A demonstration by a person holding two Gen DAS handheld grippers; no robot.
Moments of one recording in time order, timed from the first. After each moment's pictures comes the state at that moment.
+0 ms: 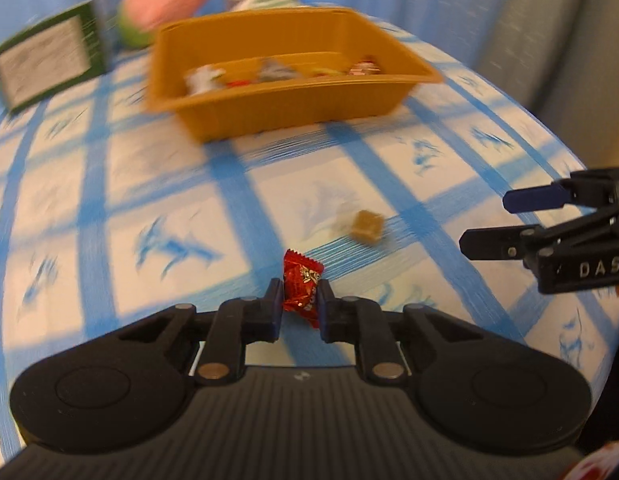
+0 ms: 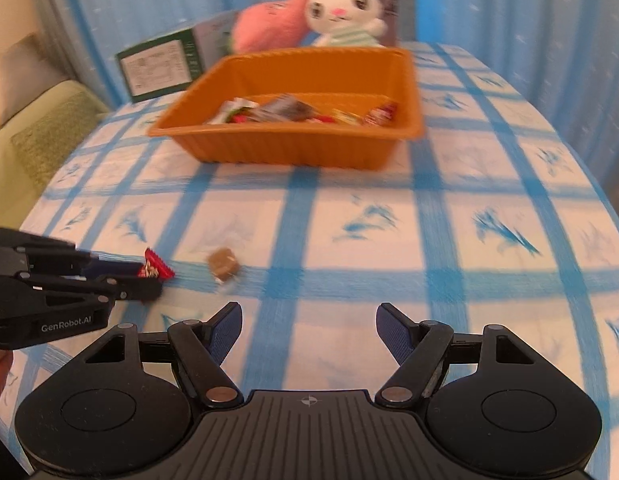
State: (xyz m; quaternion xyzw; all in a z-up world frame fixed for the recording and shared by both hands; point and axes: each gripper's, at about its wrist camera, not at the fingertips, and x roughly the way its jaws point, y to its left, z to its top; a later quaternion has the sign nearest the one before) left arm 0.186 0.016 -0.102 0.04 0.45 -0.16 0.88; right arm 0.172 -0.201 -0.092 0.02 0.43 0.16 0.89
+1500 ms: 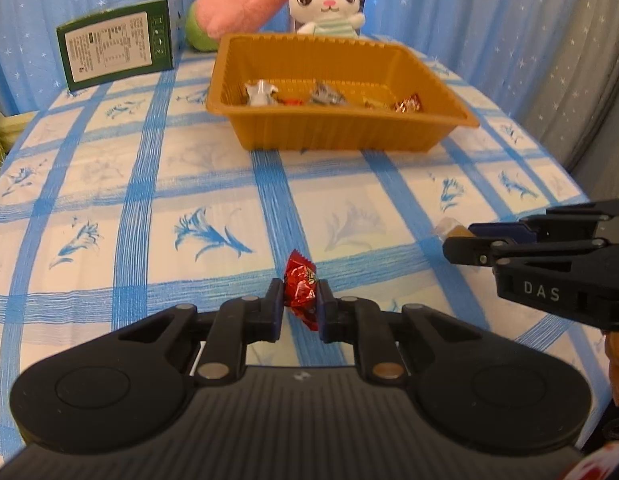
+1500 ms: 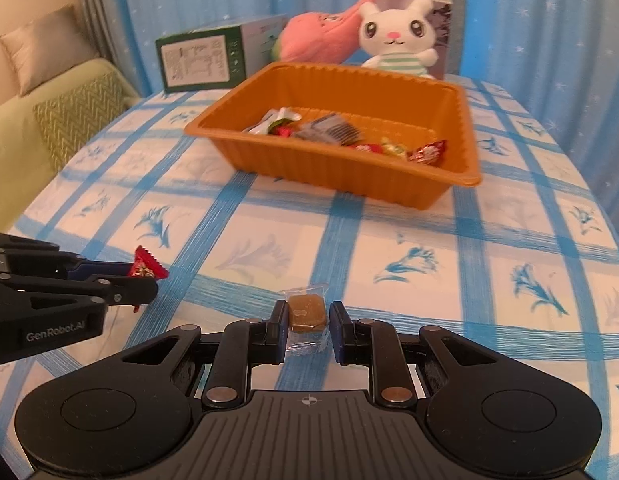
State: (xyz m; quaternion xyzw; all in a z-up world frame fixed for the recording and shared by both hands) left arm 0.166 0.017 -0.084 0.00 0.42 -0.09 0.90; right arm 0.177 -0.174 -0.090 -0.03 0.40 0.19 0.90
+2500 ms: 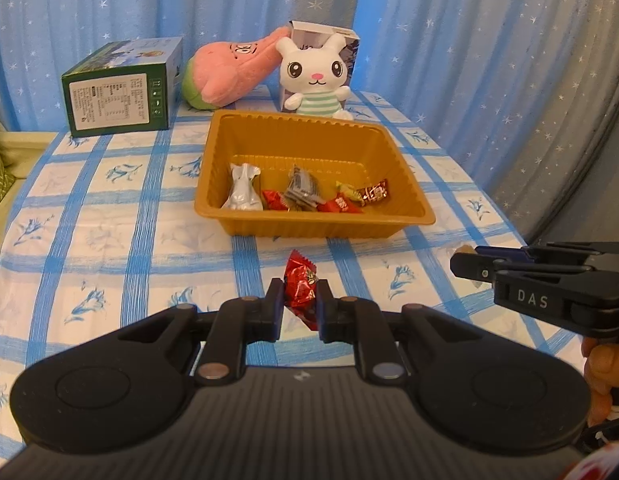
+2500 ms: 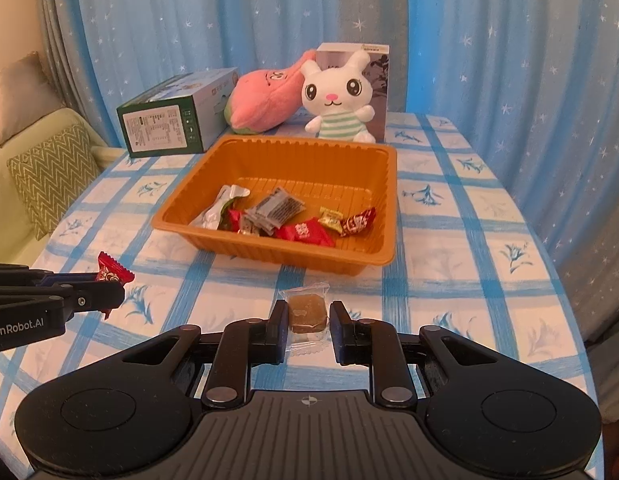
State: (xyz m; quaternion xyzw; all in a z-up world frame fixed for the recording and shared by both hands) left arm 0.179 0.009 0.000 -0.04 0.39 -0.10 0.92; right arm 0.186 -0.208 -0.010 0.00 0.37 0.14 0.92
